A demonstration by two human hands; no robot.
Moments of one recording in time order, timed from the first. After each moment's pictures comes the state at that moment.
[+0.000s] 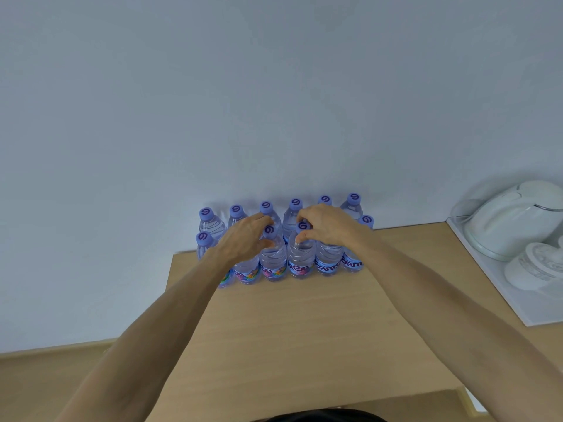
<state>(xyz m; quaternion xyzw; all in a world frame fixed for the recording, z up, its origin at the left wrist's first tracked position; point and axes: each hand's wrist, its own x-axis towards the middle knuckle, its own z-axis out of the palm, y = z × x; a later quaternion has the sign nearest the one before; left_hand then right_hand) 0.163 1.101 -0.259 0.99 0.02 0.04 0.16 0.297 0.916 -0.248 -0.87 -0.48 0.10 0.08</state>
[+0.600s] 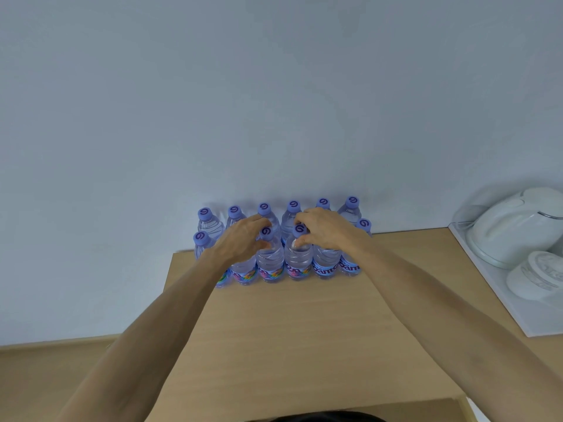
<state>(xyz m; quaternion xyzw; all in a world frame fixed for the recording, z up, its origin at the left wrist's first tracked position) 0.162 1.096 -0.256 0.99 0.04 0.04 0.16 0.298 0.913 -0.250 -0.86 -0.50 0.09 0.07</state>
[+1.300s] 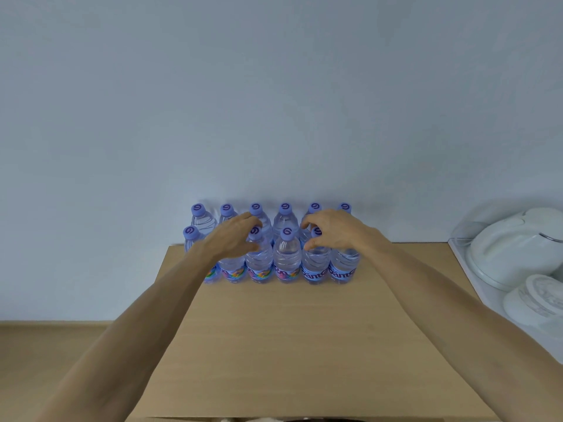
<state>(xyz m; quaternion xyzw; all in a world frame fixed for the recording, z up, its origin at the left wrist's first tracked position) 0.167 1.083 -0.251 0.99 0.09 -0.01 0.13 0.334 0.871 -0.242 -0.85 -0.51 0.13 0.06</state>
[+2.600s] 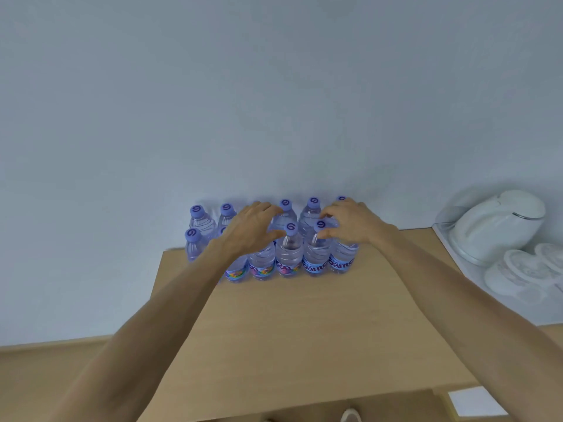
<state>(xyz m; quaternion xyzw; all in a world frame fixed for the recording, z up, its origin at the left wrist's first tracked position) 0.170 1.062 -0.232 0.99 0.01 0.08 0.12 0.321 0.849 -0.232 -0.90 -0.42 0.10 0.05</state>
